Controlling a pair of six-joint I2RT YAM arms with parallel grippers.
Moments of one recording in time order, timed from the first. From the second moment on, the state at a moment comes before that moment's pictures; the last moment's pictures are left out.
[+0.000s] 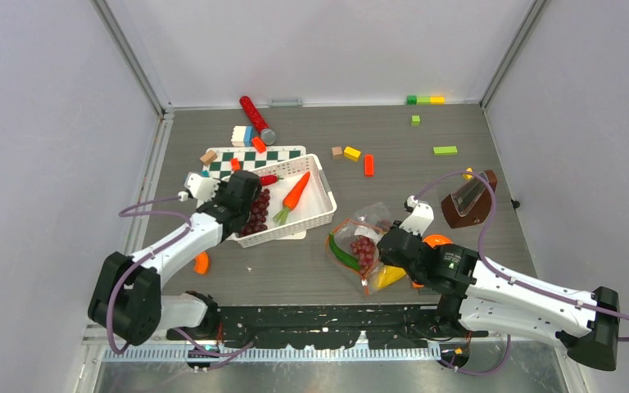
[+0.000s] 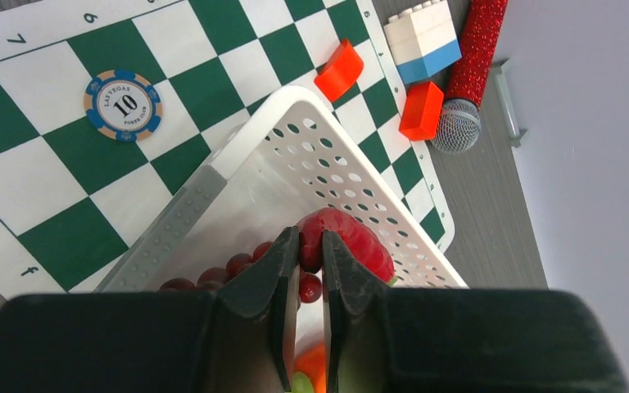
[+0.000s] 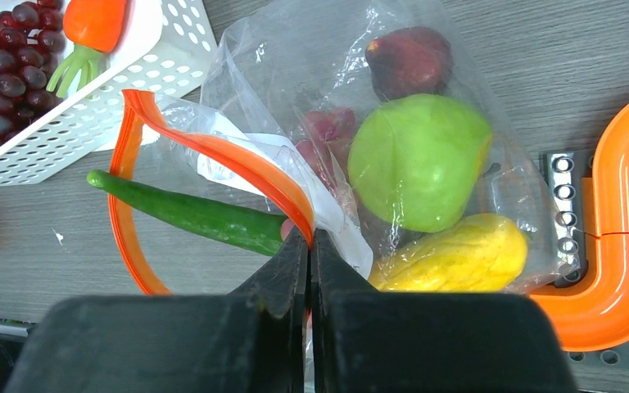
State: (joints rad) left arm -0.46 1.26 0.73 -0.25 -0.80 -1.45; right arm 1.08 0.80 0.64 -0.71 0.62 1.09
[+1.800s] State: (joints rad) left arm -0.96 1.15 0.81 -0.28 -0.34 -0.83; right arm 1.08 0.87 0.64 -0.66 0.61 1.05
